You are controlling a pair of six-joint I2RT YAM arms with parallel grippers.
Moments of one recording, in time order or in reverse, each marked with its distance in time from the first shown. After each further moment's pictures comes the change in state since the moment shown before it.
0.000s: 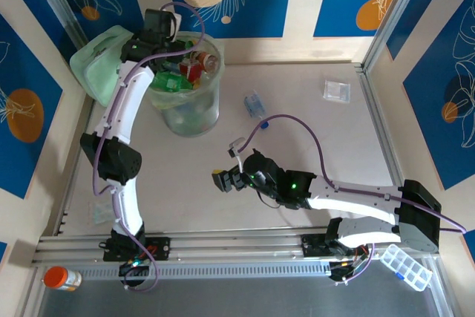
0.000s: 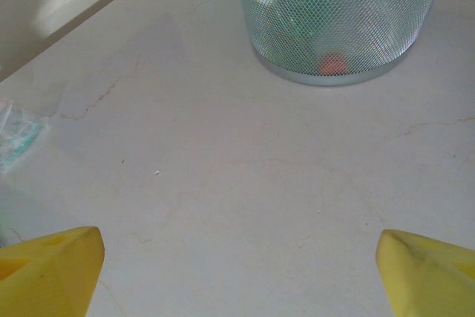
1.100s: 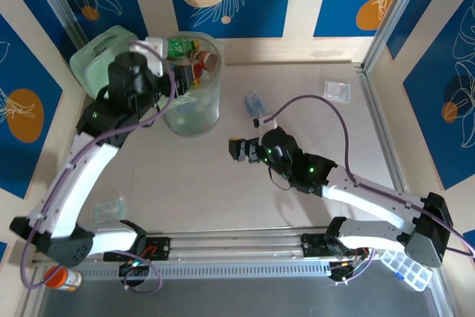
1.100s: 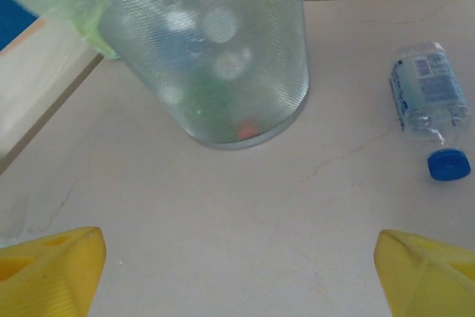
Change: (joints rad) left arm -0.256 -0.784 -0.737 0.280 0.117 -0.366; right arm -0.230 -0.080 0.127 -0.143 0.010 0.135
